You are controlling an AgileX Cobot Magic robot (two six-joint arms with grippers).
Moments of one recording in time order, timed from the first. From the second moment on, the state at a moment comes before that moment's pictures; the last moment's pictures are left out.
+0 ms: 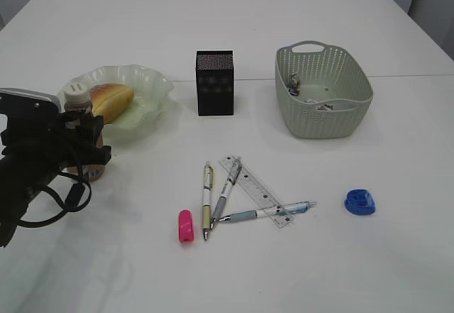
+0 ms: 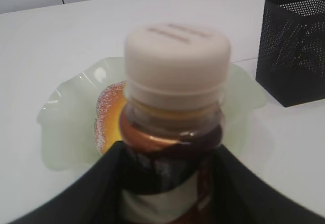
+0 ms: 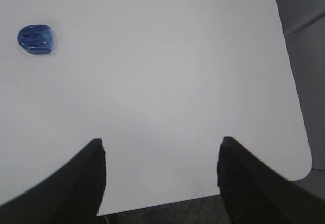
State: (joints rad) left arm -0.33 2.04 -0.60 -0.16 -1.18 0.11; right arm 0.14 0.81 -0.79 -0.33 1.14 0.29
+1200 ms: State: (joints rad) left arm -0.33 1.99 -0.55 -0.19 -1.14 0.11; right arm 0.14 0.81 -0.79 -0.33 1.17 0.29
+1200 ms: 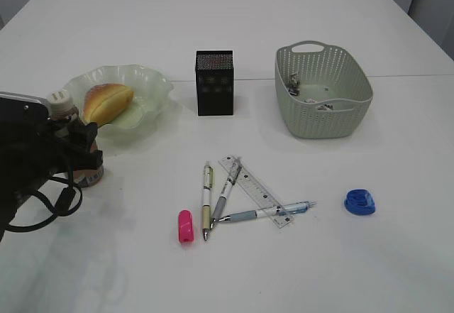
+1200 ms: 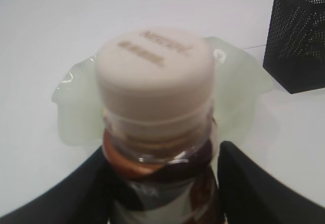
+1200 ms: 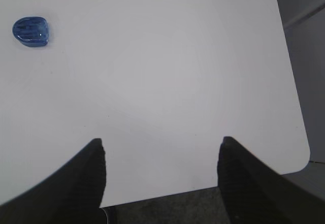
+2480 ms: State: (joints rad) left arm -0.33 1.64 -0.55 -0.19 -1.02 0.12; right arm 0.14 0.81 -0.79 -0.33 1.17 0.29
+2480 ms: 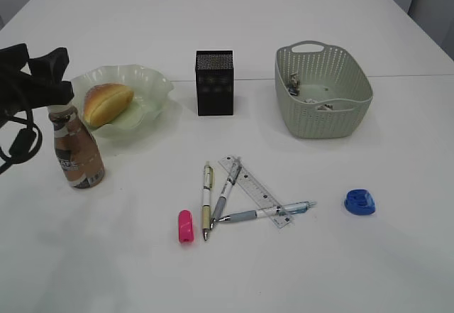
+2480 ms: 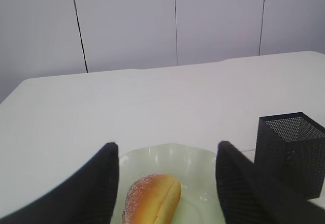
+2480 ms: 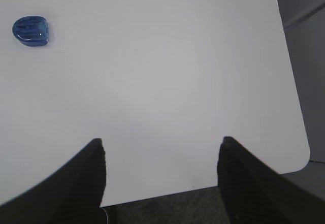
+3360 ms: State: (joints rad) left arm -0.33 1.10 -0.82 -0.20 0.39 0.16; right arm 0.14 0.81 -0.79 -0.09 1.21 0.30
